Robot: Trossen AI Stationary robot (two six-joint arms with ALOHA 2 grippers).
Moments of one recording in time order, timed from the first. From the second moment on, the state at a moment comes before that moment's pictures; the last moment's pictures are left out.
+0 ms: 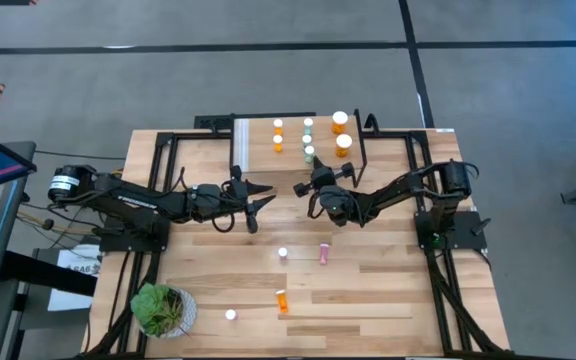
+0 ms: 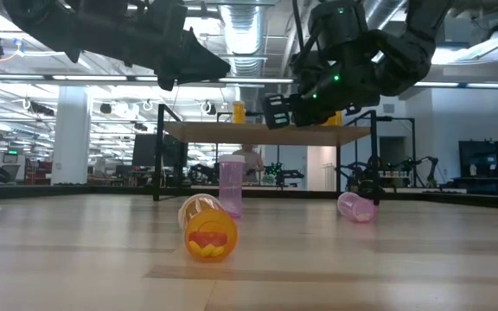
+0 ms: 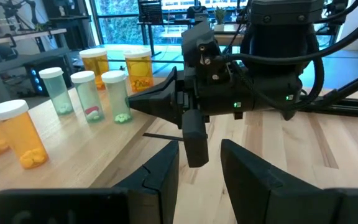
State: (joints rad) left arm 0.00 1.31 0.52 0.67 -0.34 0.00; right arm -0.05 1.86 0.82 0.91 1.22 -0.06
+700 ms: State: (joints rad) left arm 0.00 1.31 0.52 0.67 -0.34 0.00; right arm -0.05 1.86 0.82 0.91 1.18 -0.03
